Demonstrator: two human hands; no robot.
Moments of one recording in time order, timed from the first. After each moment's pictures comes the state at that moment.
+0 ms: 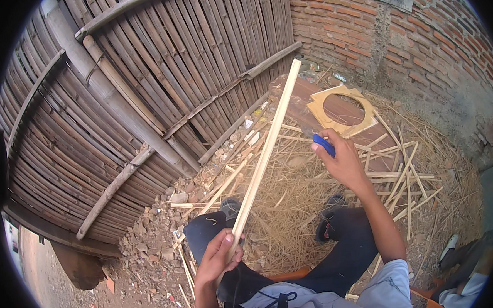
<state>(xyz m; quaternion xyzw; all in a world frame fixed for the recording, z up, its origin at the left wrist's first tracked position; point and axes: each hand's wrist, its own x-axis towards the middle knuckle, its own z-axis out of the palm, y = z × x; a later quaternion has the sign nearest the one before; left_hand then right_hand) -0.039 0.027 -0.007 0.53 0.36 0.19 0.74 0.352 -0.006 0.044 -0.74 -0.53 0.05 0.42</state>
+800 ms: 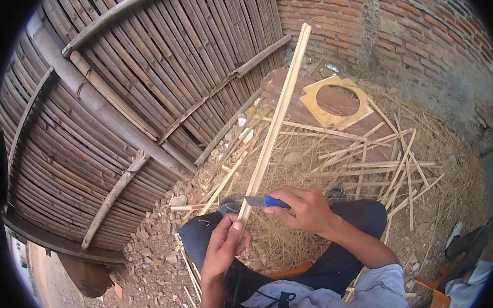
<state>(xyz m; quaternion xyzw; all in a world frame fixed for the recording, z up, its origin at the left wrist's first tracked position) 0.019 0.028 0.007 0.58 0.29 0.23 0.72 0.268 -0.046 0.006 -0.57 -0.70 0.00 0.44</state>
